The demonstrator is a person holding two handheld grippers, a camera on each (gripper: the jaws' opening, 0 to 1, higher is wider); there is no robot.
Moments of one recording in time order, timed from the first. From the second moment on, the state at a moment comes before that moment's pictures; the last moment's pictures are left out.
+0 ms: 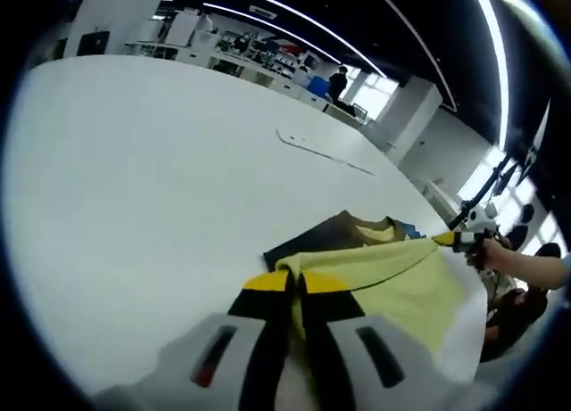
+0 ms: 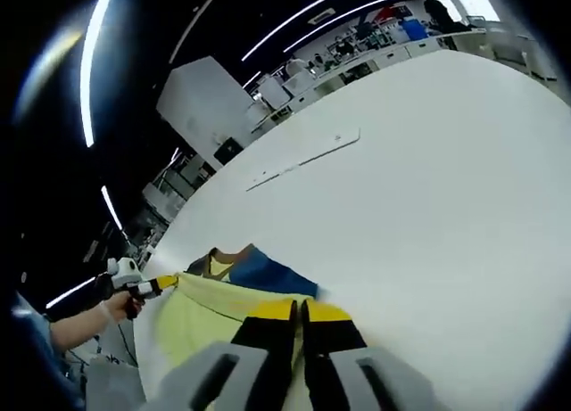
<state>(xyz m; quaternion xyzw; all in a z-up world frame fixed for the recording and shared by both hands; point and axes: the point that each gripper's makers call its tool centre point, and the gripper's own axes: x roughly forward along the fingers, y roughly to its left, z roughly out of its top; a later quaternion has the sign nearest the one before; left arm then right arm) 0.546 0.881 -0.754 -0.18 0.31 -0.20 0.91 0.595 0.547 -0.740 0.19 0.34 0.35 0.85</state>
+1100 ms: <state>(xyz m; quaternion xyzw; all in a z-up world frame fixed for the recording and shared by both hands) 0.559 0.851 -0.728 -0.25 0.27 -0.27 0.89 0.587 0.588 -0.729 0.17 0.32 0.40 0.84</state>
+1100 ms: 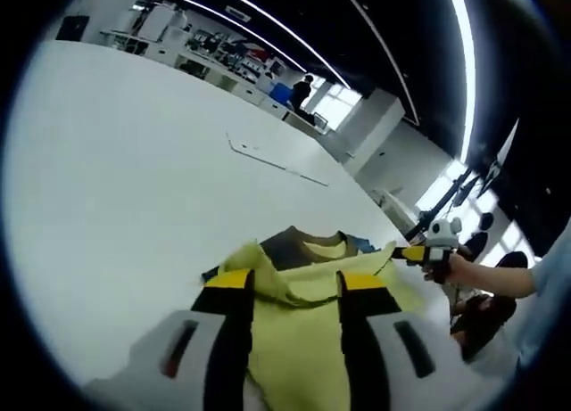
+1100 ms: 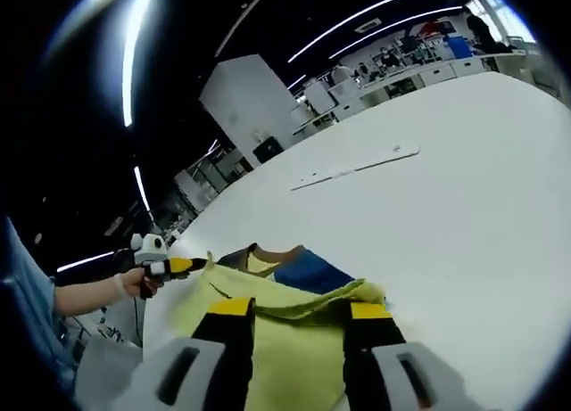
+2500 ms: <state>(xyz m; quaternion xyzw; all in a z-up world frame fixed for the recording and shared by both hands) 0.500 0.865 -0.714 -0.18 0.27 -0.30 0.90 0.526 0.550 -0.731 0.09 0.31 0.43 0.85</state>
